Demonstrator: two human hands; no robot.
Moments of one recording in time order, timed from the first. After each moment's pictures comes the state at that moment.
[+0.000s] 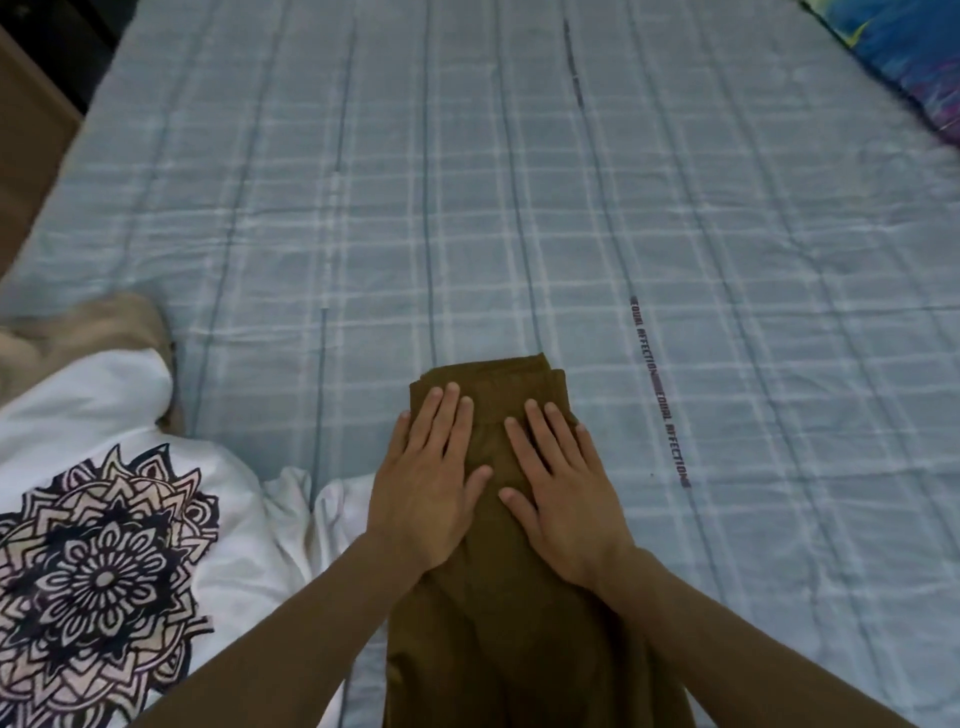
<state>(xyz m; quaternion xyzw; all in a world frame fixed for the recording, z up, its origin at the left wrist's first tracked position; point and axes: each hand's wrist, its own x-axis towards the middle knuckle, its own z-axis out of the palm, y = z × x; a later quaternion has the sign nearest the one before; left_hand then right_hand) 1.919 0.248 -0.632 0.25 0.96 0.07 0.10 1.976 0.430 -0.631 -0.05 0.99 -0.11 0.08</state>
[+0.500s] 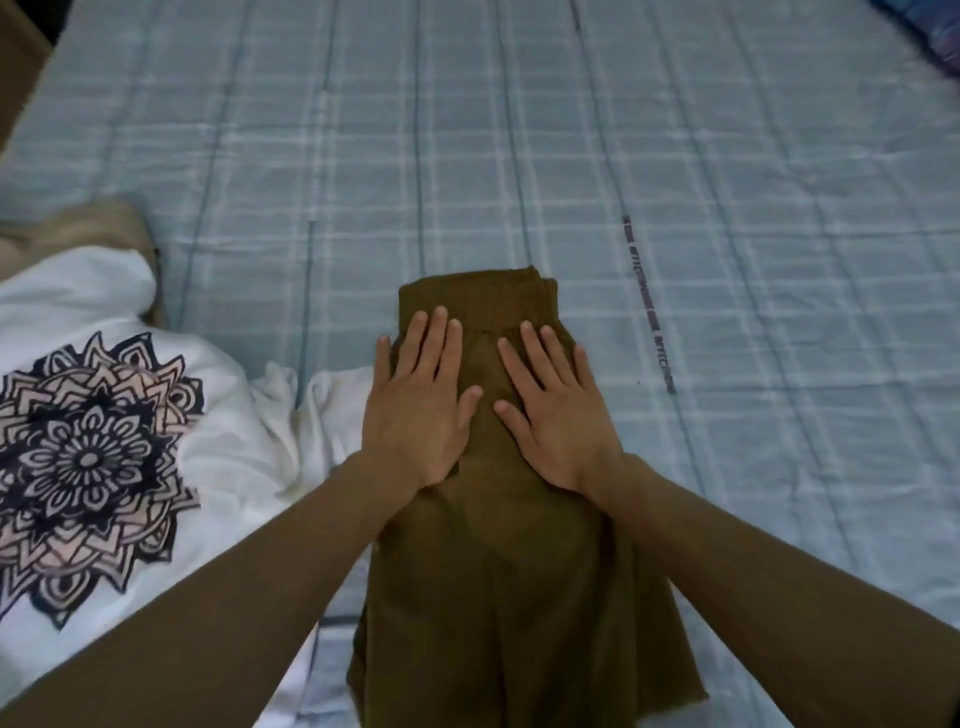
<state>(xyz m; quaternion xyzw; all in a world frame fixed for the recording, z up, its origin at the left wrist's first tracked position) 1.954 0.252 -0.628 0.21 0.97 0.05 0.10 1.999 0.432 -0.636 -0.04 0.99 -0.09 0.10</state>
